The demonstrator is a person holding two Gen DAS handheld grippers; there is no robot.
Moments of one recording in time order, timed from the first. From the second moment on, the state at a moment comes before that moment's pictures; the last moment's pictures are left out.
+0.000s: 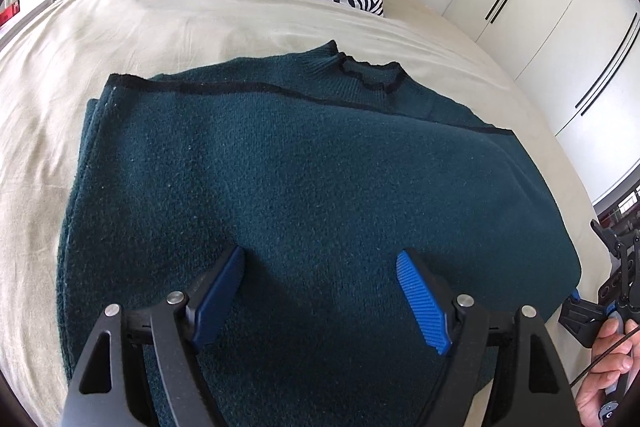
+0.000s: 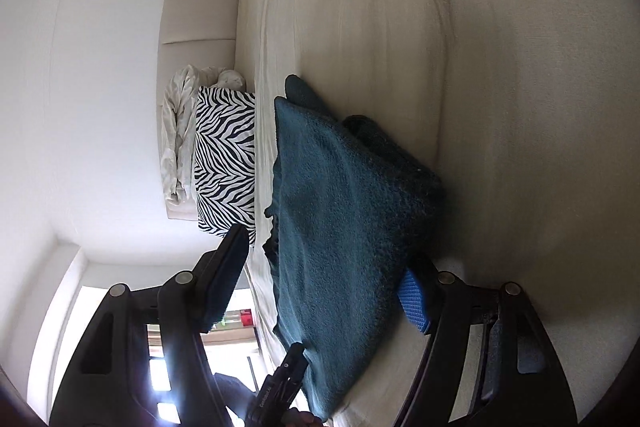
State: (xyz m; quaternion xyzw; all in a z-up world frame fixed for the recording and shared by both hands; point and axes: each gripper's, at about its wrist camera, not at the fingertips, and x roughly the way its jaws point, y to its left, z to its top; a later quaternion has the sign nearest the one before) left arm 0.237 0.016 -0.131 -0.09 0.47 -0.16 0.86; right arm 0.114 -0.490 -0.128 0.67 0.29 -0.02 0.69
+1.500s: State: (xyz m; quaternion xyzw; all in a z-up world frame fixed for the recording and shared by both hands) left arm 0.258 0.105 -0.142 -0.45 0.48 -0.26 0.71; right arm 0.236 -0.158 -0.069 -0.03 0.42 0.12 0.90
